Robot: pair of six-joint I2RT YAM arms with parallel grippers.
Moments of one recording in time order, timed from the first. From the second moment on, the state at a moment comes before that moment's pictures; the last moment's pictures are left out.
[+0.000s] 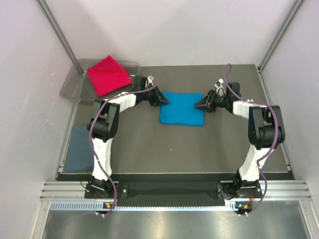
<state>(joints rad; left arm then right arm) -0.33 2.14 1.48 -0.08 0.66 -0.84 0.05 1.84 1.03 0.06 -0.91 0.74</state>
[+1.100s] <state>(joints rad) -0.24 1.93 1.58 -0.27 0.58 -0.69 -0.07 2.06 1.64 -0.39 -0.68 0.57</state>
